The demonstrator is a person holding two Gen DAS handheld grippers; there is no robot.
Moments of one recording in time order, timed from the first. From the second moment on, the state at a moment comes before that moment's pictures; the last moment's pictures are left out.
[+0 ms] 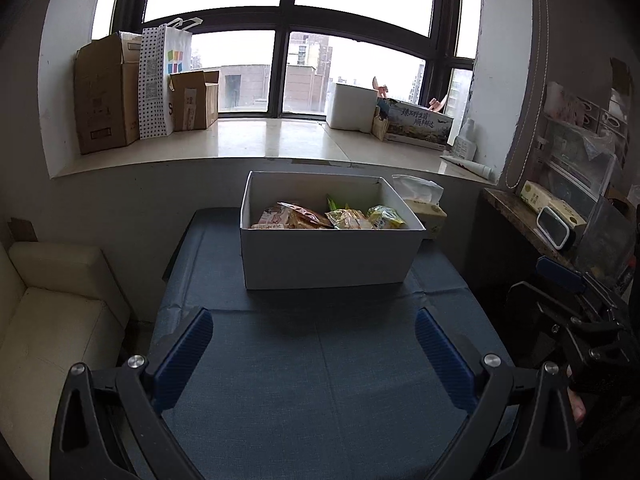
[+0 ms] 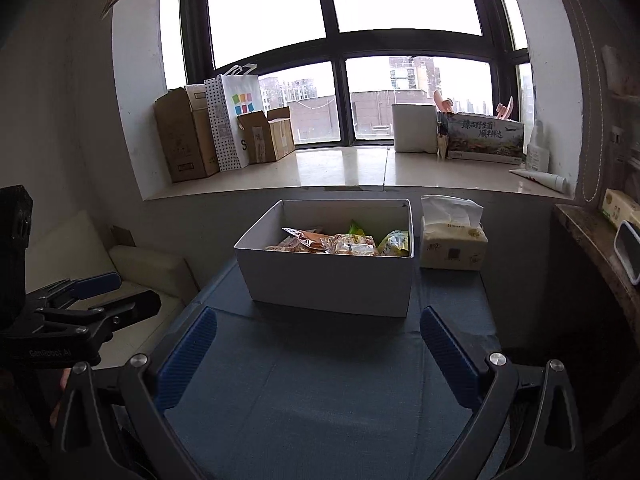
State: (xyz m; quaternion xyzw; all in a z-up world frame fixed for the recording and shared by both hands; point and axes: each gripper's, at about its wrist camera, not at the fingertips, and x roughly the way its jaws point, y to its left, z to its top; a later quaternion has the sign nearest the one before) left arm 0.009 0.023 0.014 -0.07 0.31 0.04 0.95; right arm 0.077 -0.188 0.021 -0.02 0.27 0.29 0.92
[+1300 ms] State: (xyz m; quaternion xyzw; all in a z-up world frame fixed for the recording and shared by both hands) left arm 0.012 0.017 0.016 -0.05 0.31 0.03 0.95; right arm 0.081 -0.188 0.009 0.00 0.30 0.29 0.91
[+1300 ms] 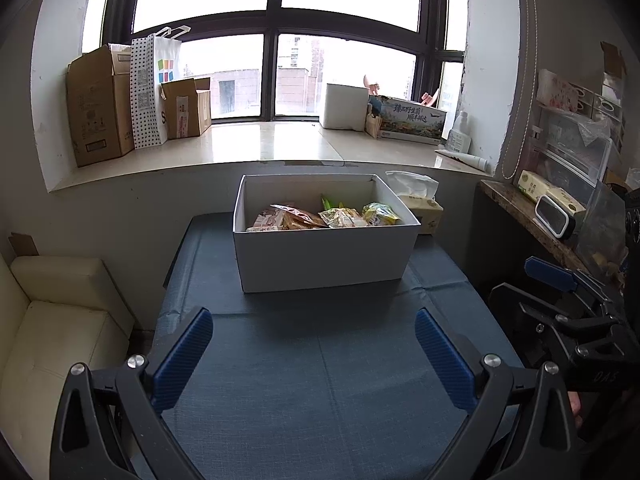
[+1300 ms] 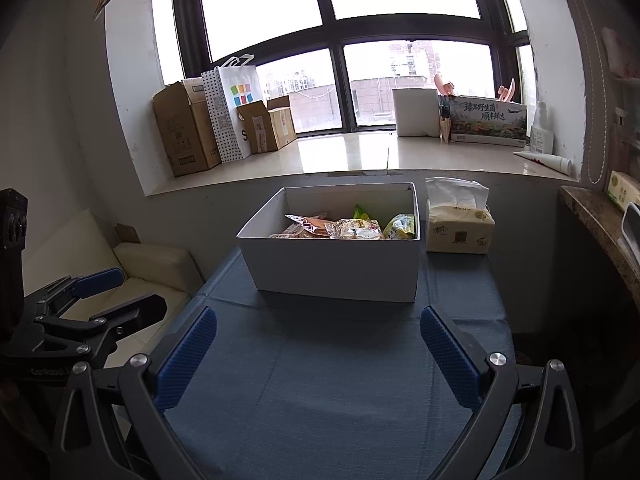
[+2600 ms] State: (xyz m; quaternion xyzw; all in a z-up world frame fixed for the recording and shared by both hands) left arm 0.014 0.017 0.013 -0.06 0.32 0.02 0.95; right arm 0.082 -0.186 0.005 0.00 0.31 0.29 0.91
